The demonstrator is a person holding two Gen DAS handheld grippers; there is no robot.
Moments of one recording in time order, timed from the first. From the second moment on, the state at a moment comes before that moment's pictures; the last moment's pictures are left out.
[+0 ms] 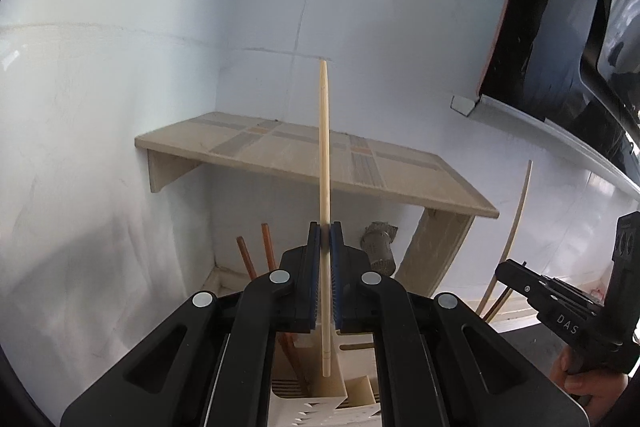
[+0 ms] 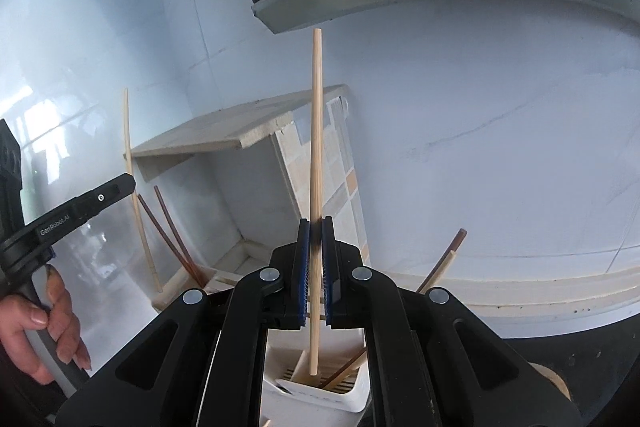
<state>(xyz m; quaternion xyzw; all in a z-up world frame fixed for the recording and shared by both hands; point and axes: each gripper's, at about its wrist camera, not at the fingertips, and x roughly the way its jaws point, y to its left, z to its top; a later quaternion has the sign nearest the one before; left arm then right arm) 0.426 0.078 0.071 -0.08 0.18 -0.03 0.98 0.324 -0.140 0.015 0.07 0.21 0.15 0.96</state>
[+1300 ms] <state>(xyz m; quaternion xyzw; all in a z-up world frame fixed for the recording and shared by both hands) 0.416 0.084 0.036 -0.10 0.24 -0.02 0.97 0.322 -0.142 0.000 0.08 0.28 0.12 0.95</state>
